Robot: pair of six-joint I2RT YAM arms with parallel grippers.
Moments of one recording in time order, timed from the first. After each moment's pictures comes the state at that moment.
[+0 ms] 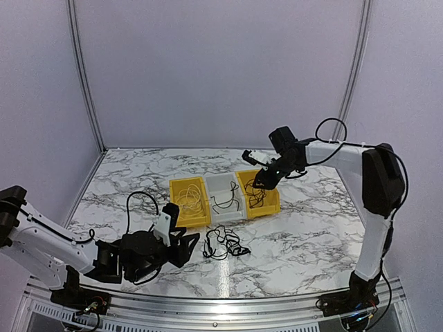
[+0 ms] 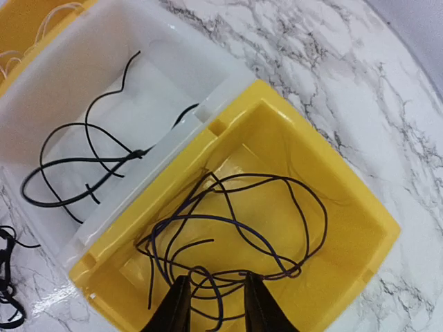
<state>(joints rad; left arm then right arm) -1.35 1.40 0.44 0.60 -0.64 -0.45 0.46 1.96 1.50 -0.55 -0.28 -0.42</state>
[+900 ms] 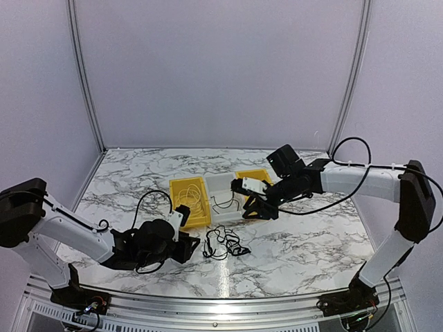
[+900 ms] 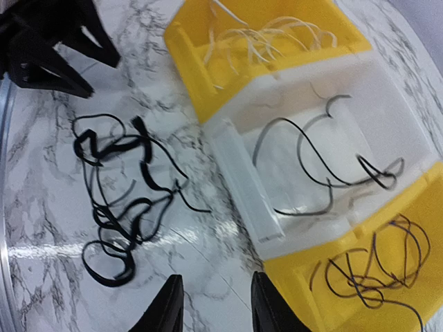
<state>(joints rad) -1.18 1.55 0.51 0.45 -0.41 -0.50 0.63 1.60 1.12 -0.48 -0.45 -0.61</state>
